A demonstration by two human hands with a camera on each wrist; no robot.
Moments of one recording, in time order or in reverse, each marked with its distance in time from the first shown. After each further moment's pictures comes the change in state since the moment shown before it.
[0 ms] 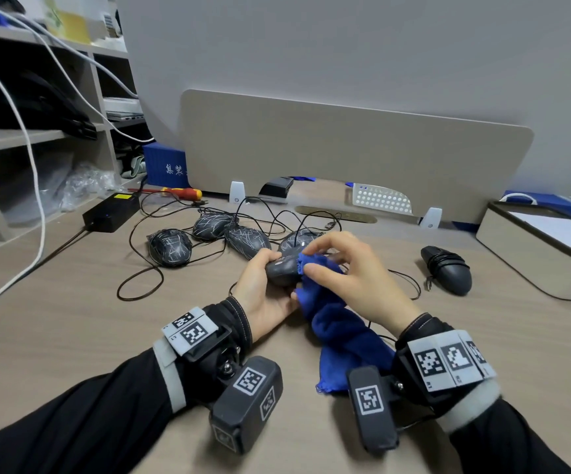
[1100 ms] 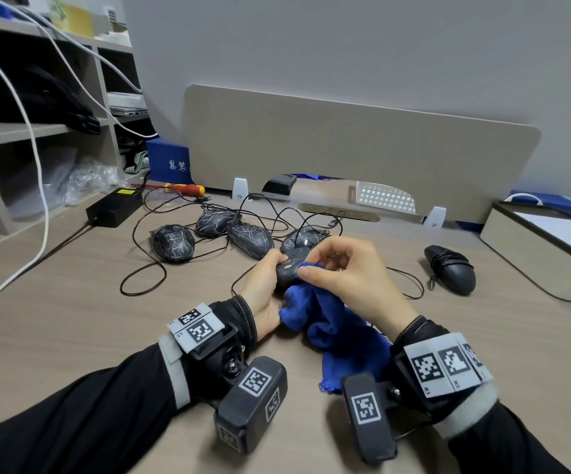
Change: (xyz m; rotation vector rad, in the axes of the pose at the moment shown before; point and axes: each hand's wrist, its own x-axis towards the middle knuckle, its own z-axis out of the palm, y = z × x) left_hand 0.007 -0.005 -0.007 0.211 0.115 -0.027; right_hand 0.000 -0.010 0.010 0.148 0.046 0.120
